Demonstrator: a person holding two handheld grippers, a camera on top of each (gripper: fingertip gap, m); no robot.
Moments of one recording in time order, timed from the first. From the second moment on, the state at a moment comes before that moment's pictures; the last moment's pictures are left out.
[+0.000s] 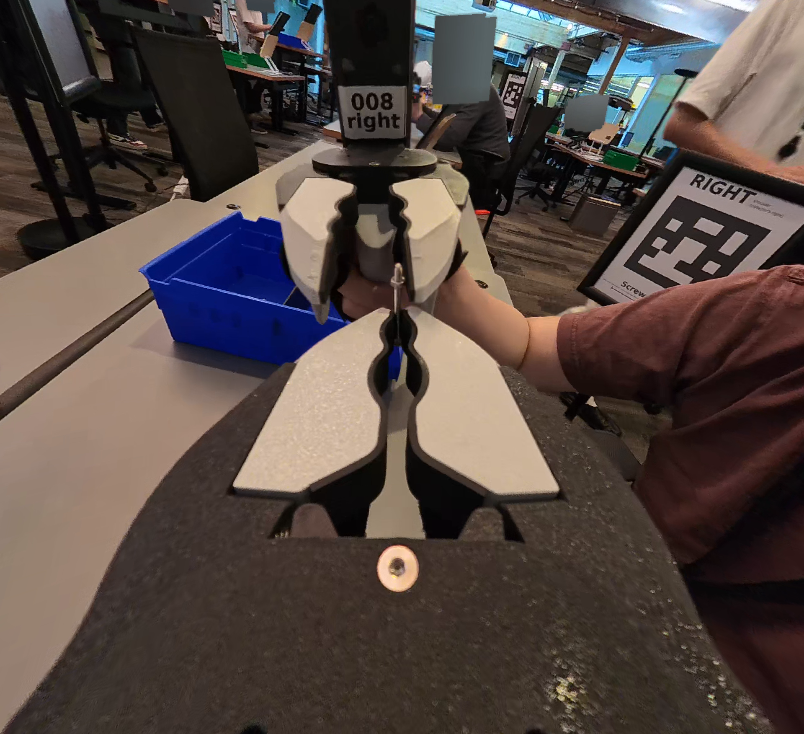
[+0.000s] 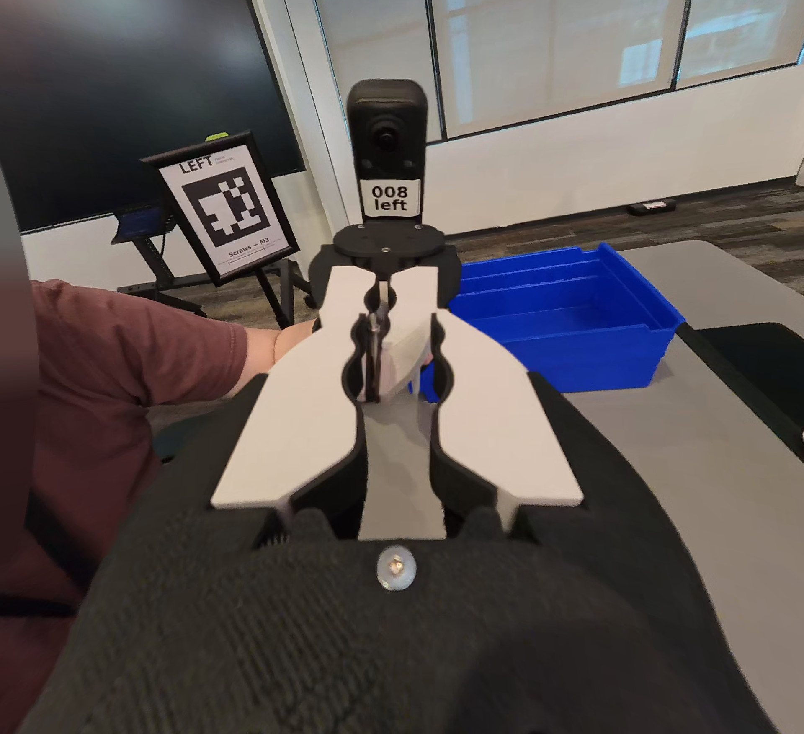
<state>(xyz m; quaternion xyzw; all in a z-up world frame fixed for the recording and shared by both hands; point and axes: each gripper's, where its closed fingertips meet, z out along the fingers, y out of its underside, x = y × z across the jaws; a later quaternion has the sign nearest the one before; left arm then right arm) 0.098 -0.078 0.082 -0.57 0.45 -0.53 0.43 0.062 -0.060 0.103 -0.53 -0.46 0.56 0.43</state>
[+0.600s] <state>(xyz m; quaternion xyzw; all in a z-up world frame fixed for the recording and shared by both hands) 0.094 -0.078 0.087 -0.57 0.45 -0.53 0.44 0.077 -0.056 0.113 -0.52 -0.45 0.59 0.43</state>
